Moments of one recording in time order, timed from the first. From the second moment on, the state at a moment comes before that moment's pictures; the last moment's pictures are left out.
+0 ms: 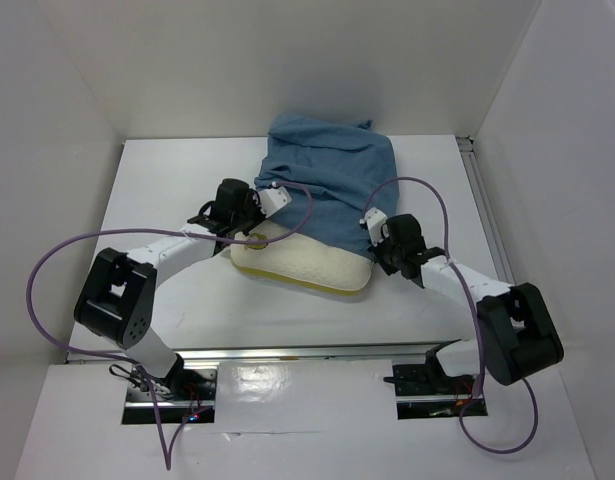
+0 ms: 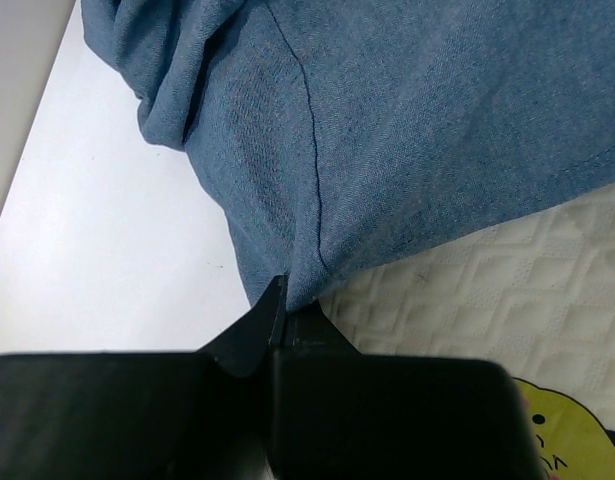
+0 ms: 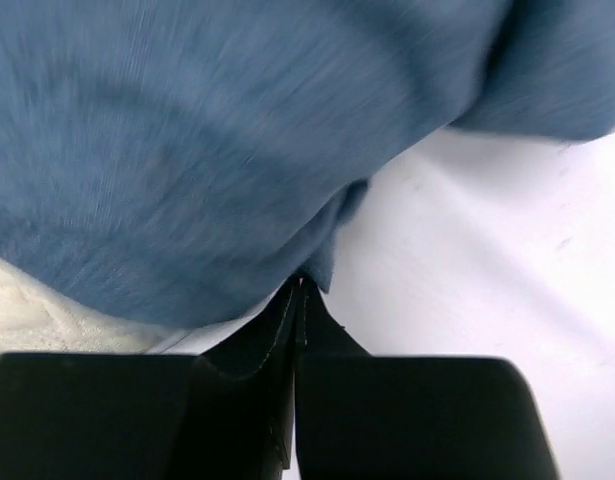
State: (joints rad) left arm -0.40 1.60 0.99 0.02 0.03 0.65; right arm 0.34 1.34 0.61 -0.11 0.00 -0.36
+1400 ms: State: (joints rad) left arm -0.40 1.60 0.99 0.00 0.01 0.62; right arm 0.29 1.21 0.66 -0.38 -0.29 -0.46
